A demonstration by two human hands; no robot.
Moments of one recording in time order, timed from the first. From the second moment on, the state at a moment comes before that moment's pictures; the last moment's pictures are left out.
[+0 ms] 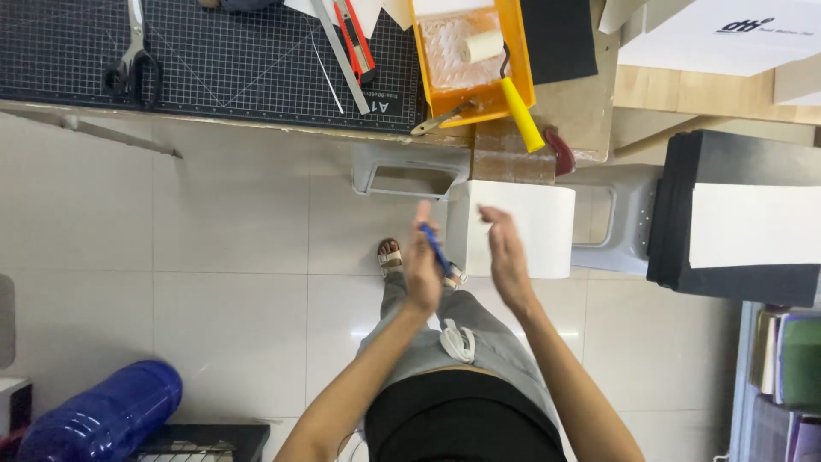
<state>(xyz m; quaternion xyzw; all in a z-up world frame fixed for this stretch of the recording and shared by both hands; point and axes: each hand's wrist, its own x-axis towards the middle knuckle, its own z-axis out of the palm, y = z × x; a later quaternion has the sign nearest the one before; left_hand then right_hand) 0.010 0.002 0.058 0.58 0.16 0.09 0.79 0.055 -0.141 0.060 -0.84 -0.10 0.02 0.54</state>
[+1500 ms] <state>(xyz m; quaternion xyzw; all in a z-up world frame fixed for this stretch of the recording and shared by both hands) -0.006 -0.044 -0.062 0.78 0.05 0.01 0.63 0.117 -0.192 -0.014 -0.92 -0.31 -0.06 0.21</state>
